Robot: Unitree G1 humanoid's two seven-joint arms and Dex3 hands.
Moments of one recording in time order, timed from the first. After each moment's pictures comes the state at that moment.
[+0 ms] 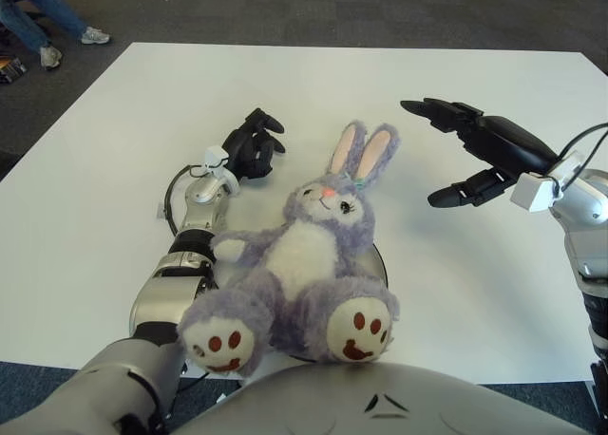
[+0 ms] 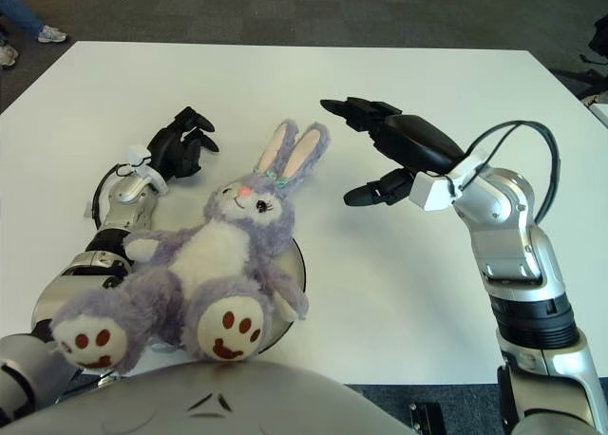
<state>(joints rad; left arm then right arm) -0.57 0.17 0.12 0.96 -0.14 -0.57 -0.52 -0.17 -0.64 -0.07 -0.36 -0.31 -0.12 0.47</state>
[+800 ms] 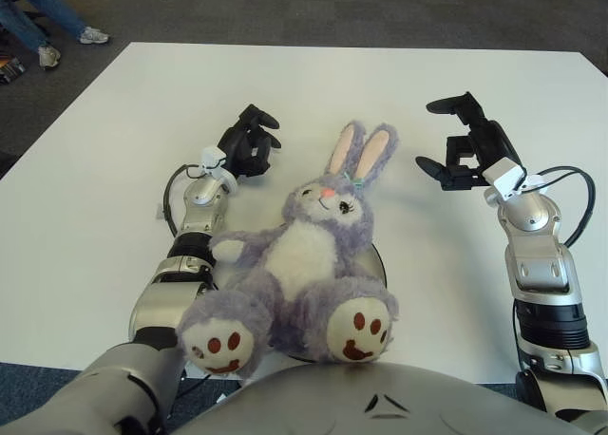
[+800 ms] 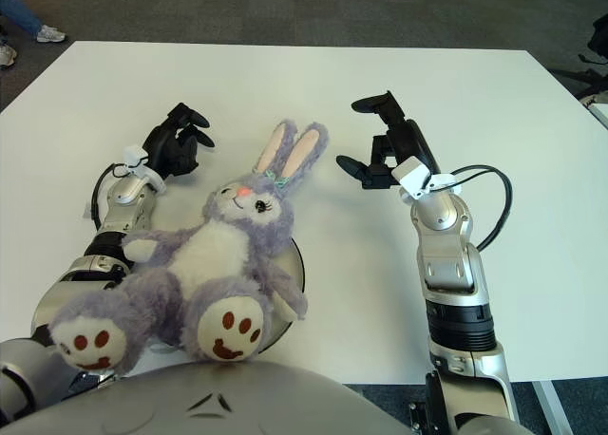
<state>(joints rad) -0.54 0.15 0.15 0.89 -0.16 -0.54 -0.43 -0.14 -0.30 -0.10 -0.27 -0.22 0.15 0.21</state>
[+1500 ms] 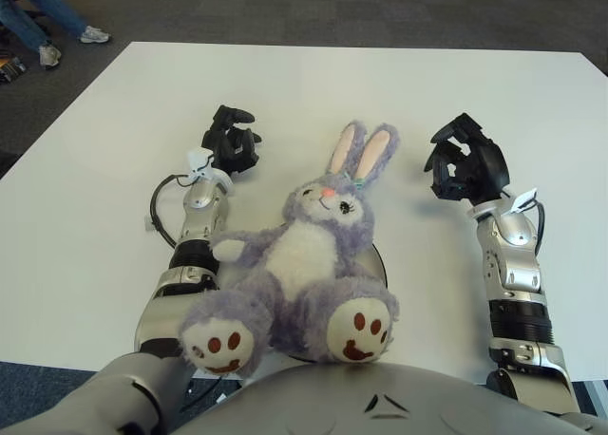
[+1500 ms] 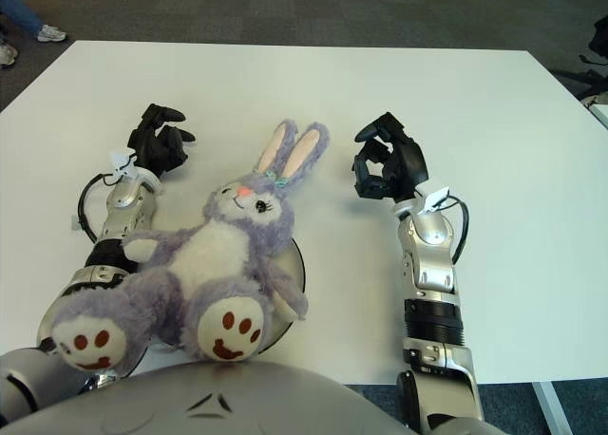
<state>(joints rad) -0.46 0.10 0.20 0.72 -0.15 -0.41 -0.14 -0.13 -0.14 -0.20 0.08 0.16 -0.22 0.24</state>
